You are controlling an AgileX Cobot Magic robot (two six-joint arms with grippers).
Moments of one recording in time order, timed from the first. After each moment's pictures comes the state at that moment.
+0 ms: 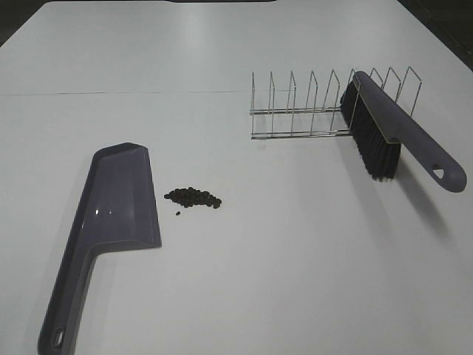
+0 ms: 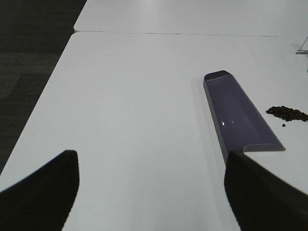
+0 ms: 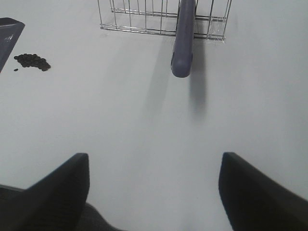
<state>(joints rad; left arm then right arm) -0.08 -0.01 -0.52 0.07 1.08 -0.09 0.06 0.00 -0.46 0.10 1.11 -0.09</state>
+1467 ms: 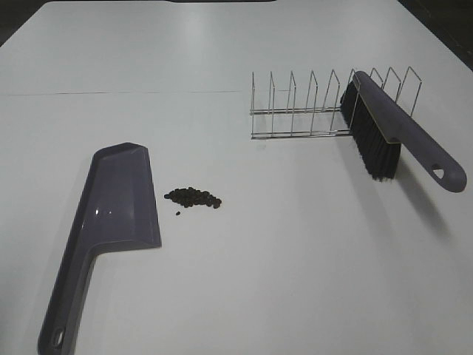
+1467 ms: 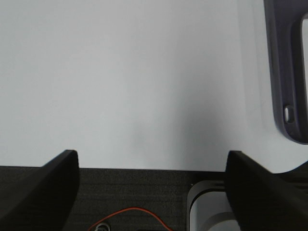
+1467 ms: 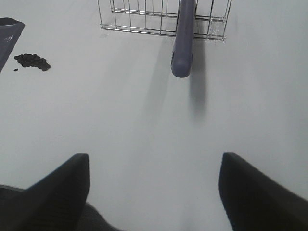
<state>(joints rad) -0.08 0.76 -0.52 0.09 1.08 -0.12 0.06 0.00 -0.46 0.10 1.11 -0.09</state>
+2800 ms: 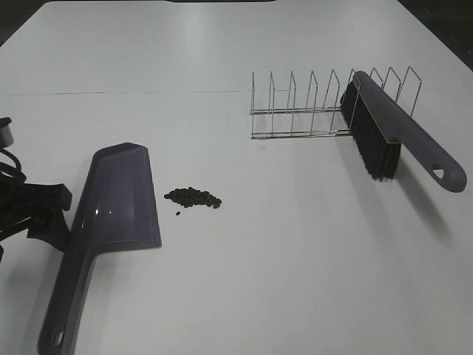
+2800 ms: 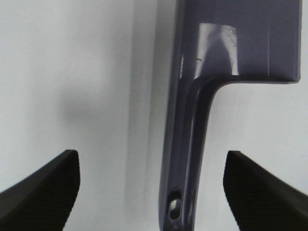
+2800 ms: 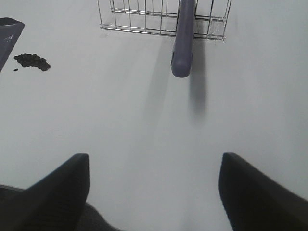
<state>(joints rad) -0.28 1.57 -0.73 -0.23 0.67 -0.24 0.06 0.00 -0.46 0.10 1.11 -0.09</state>
